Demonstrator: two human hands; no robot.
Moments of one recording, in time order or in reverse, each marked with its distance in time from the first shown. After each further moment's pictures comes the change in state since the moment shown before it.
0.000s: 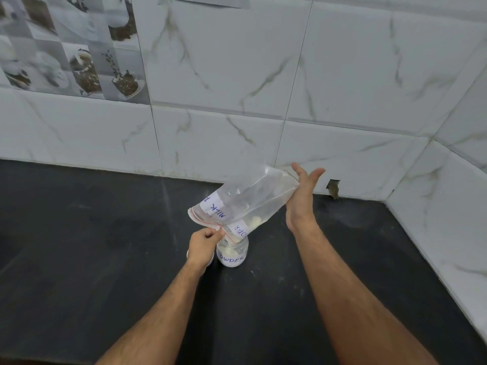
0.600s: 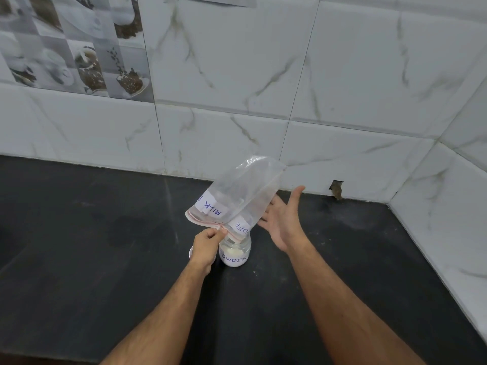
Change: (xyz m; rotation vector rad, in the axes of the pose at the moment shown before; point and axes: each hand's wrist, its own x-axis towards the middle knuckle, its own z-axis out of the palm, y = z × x) left_hand -0.010 0.009 0.008 -0.148 0.008 -0.114; right_hand -0.023 0.035 0.010 0.001 -0.228 0.189
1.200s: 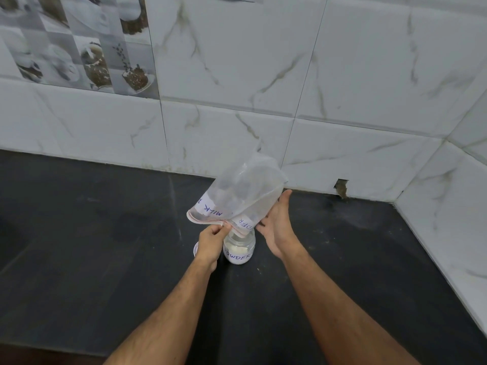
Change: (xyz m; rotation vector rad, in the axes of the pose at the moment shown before) left_hand -0.006 0.005 0.003 -0.160 -0.028 0.024; right_hand -0.008 0.019 0.018 -0.013 -0.015 0.004
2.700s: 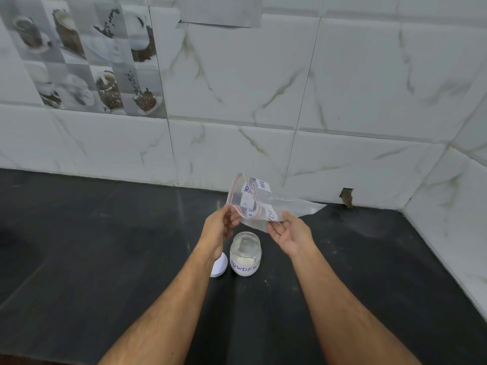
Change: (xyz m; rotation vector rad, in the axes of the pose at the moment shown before) left_hand 0.002 0.067 0.009 -0.074 -0.091 -0.037; right_hand 0.025 0.000 -0.032 0.517 0.344 0.300
